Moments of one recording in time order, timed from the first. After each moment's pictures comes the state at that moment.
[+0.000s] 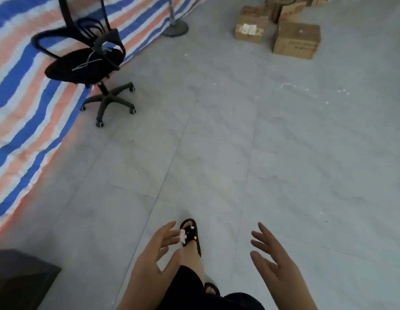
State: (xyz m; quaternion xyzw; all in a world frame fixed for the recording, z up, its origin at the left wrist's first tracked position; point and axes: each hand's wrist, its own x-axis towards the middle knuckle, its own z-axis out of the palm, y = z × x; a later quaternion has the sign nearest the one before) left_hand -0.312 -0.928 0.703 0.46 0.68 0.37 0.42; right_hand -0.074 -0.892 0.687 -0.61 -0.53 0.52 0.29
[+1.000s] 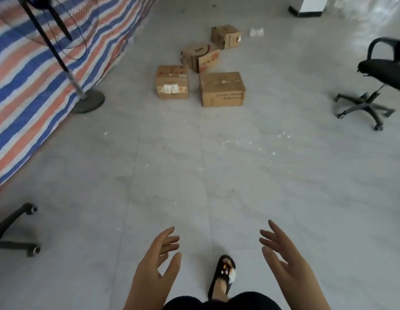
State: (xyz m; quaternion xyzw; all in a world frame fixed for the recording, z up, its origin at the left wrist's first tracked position) left_hand -0.166 -0.199 0.708 0.56 0.59 0.35 0.47; right_hand 0.081 -0.237 0.701 -0.68 -0.43 0.41 0.43
